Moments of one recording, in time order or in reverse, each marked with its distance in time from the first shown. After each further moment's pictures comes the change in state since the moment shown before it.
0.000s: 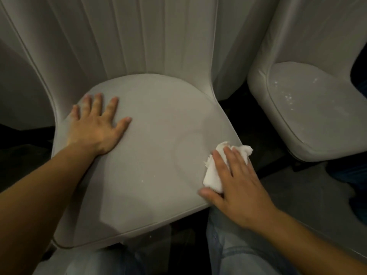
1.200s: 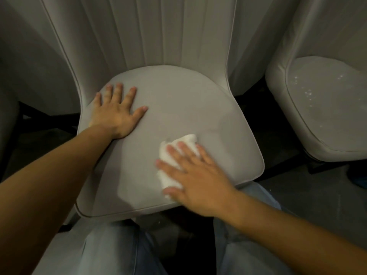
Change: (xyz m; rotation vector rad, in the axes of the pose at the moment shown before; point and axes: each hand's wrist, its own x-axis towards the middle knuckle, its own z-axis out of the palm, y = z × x) left_hand 0.001 -0.001 -0.005 0.021 -0.086 -0.007; right_hand 0.031 -0.078 0.012 -0.108 0.060 -0.497
